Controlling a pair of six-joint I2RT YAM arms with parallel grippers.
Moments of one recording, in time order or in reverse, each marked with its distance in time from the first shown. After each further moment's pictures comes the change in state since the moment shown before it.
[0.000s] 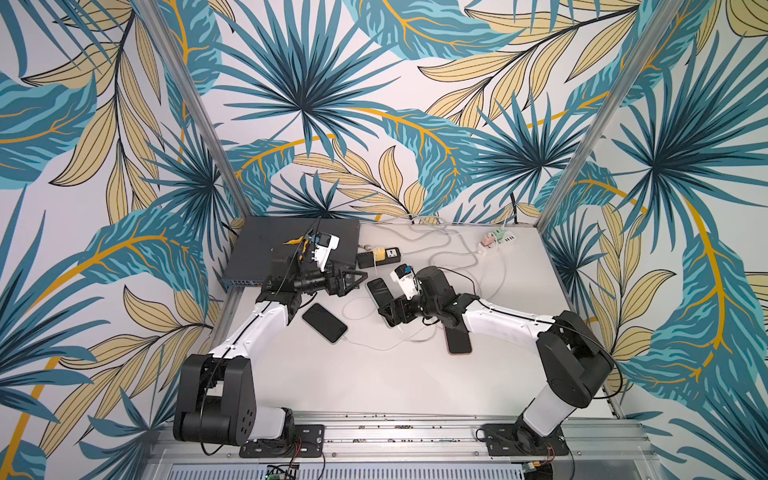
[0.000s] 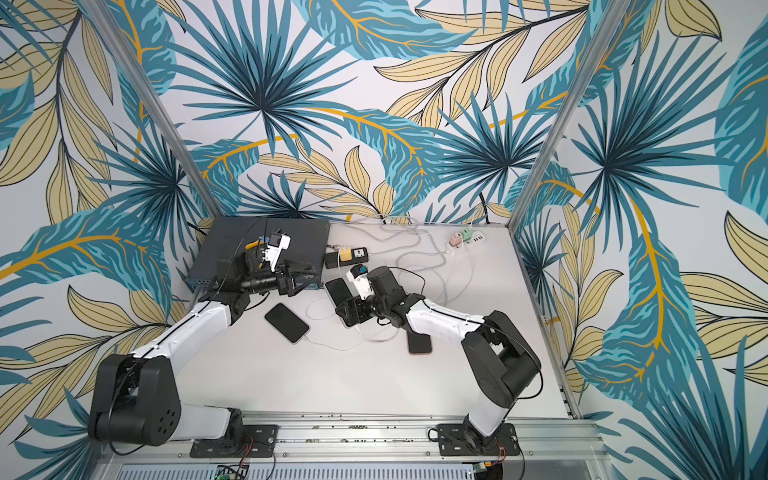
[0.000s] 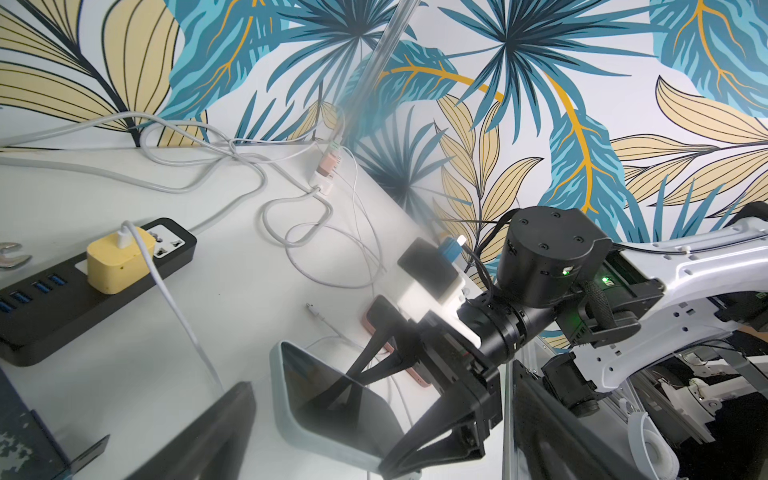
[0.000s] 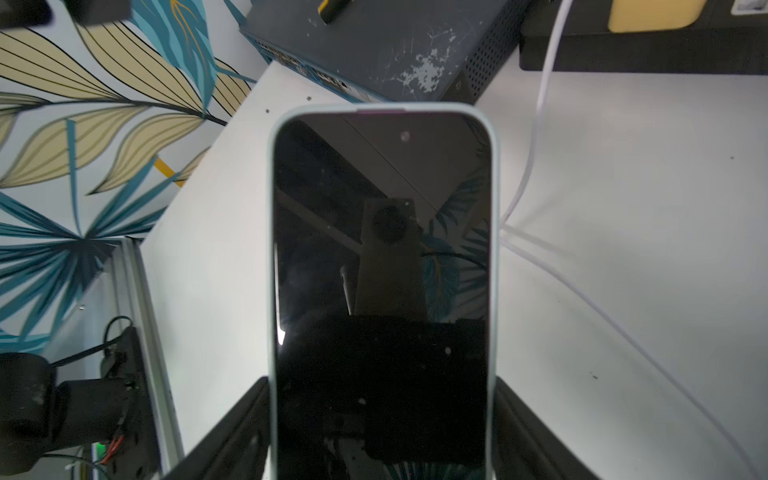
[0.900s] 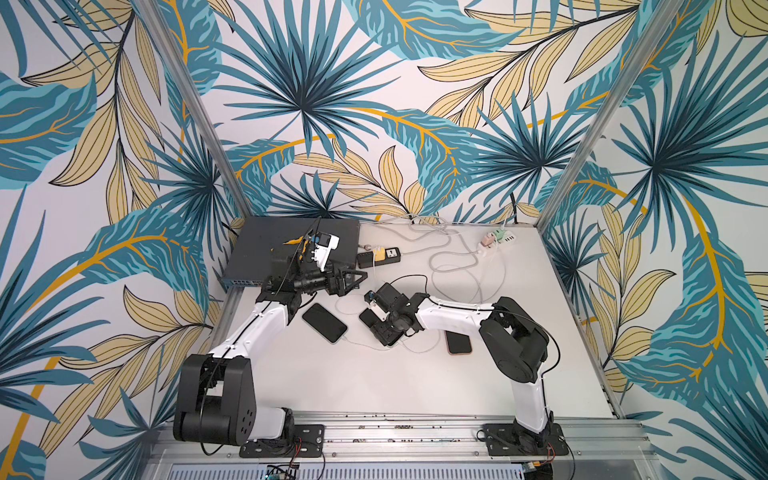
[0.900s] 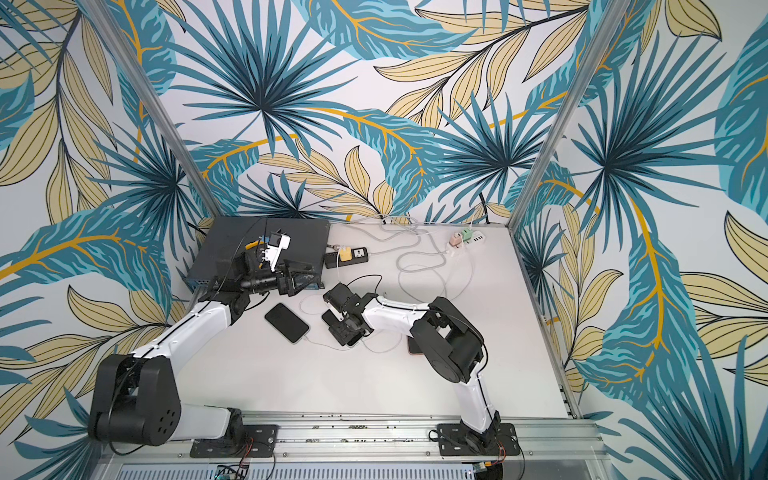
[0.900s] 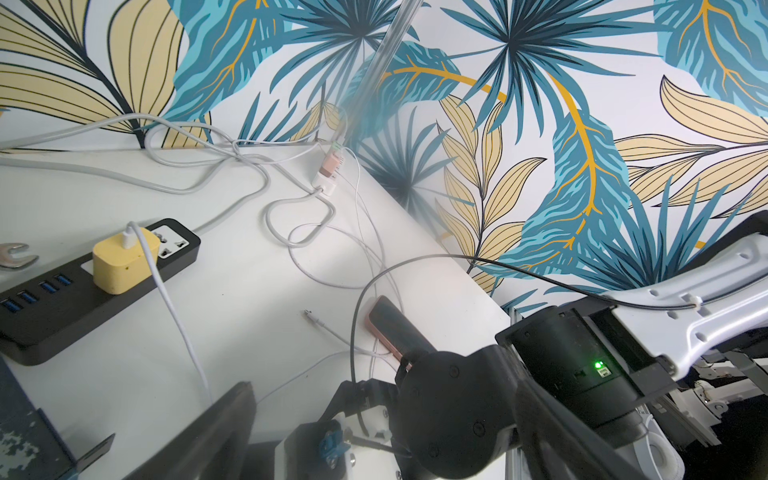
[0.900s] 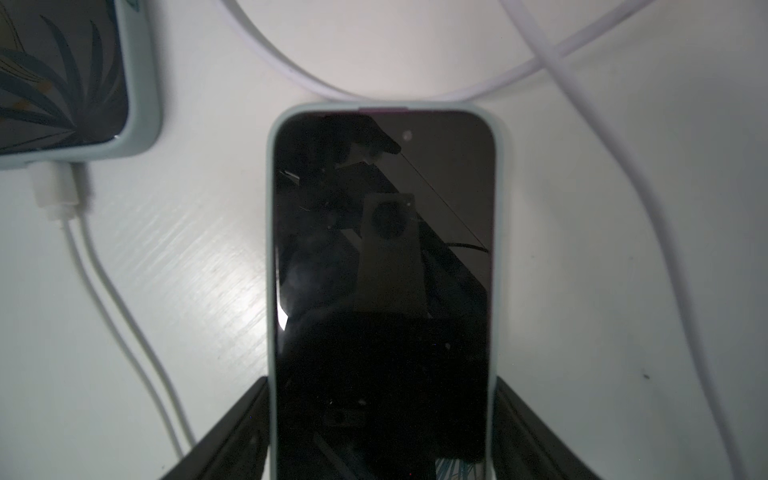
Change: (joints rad) left arm 0.000 0.000 0.000 -0.001 -0.012 0.007; right arm 0.198 0.357 0.360 -0.512 0.444 -0.270
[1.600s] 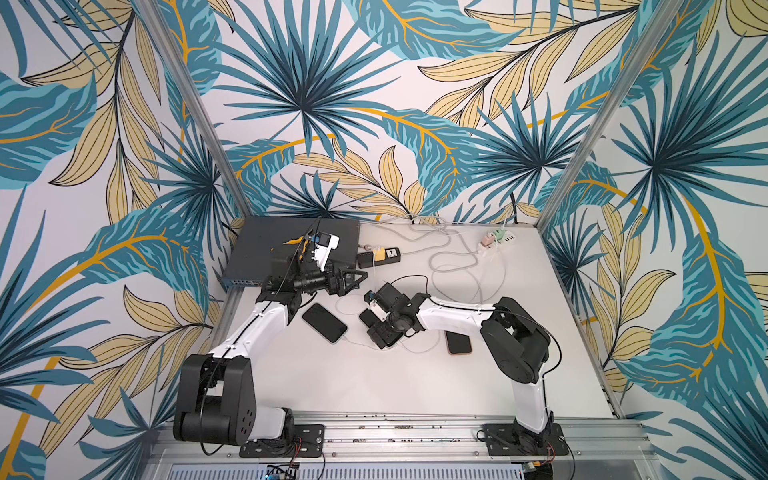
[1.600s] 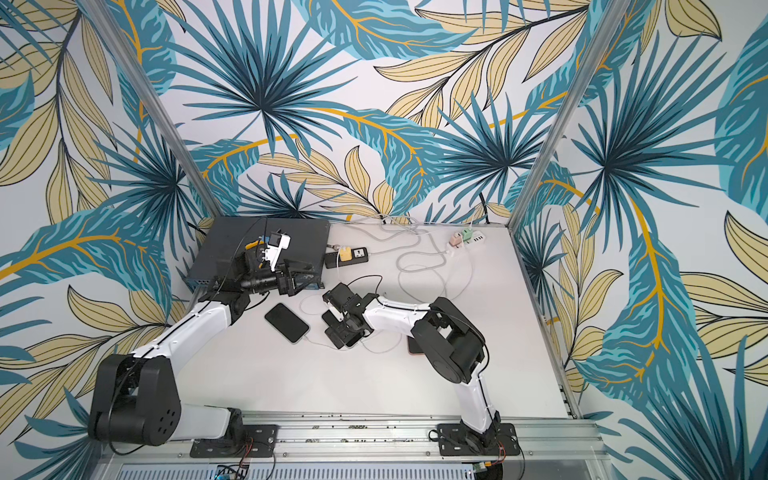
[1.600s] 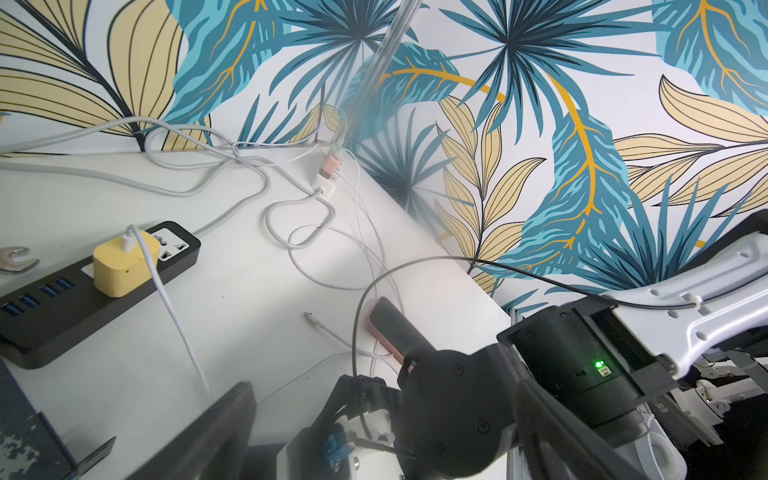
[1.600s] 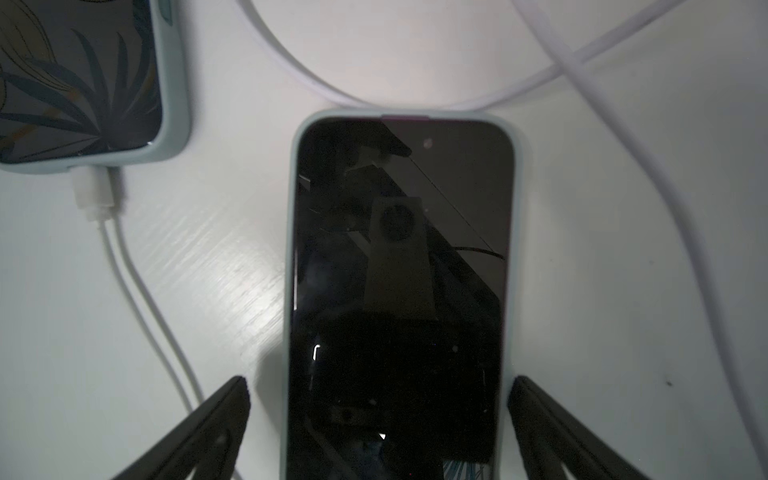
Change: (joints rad) left arm 0.000 0.000 0.000 0.006 0.000 0.000; right arm -0.001 -0.003 -0.009 0.018 -0.032 0.004
